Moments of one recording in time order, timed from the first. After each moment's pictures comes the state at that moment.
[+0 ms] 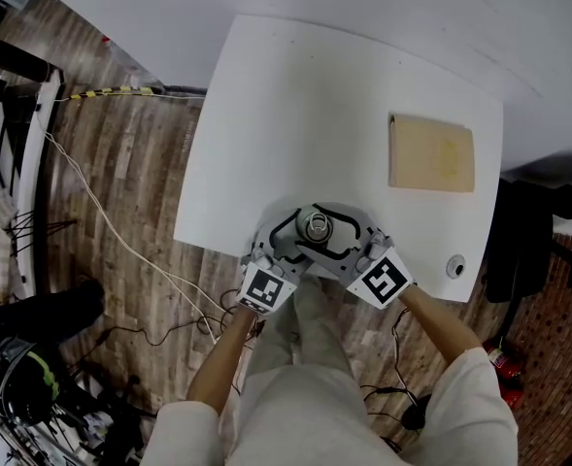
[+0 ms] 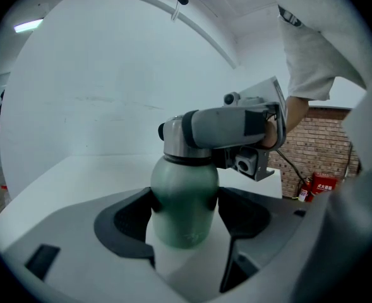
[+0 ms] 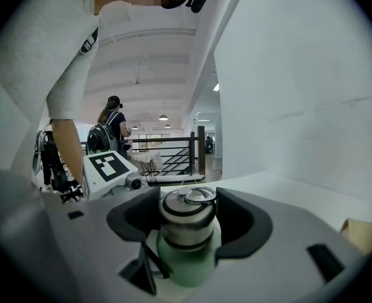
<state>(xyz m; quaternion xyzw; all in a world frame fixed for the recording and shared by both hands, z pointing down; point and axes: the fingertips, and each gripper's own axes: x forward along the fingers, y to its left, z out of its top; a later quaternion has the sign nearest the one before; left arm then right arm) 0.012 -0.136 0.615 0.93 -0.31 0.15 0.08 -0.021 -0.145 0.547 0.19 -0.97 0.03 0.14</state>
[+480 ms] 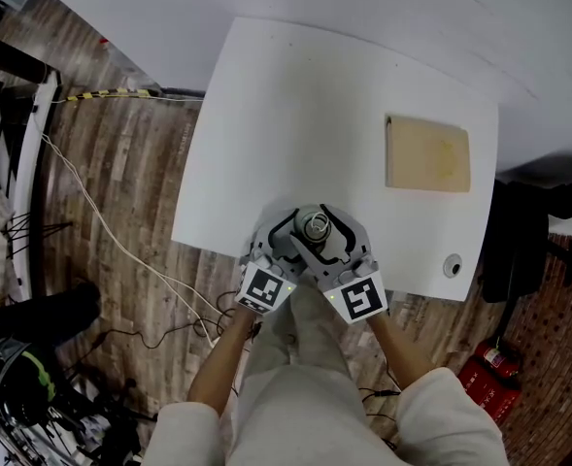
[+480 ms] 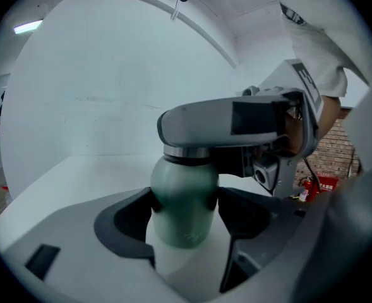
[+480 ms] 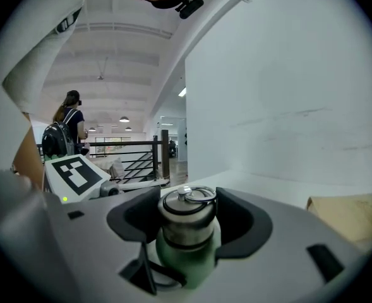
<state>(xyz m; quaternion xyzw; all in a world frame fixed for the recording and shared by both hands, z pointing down) 0.012 -0.136 0.615 0.93 -0.31 0.16 0.08 -0.015 -0.156 0.543 0.38 -0.92 0.05 0.11</state>
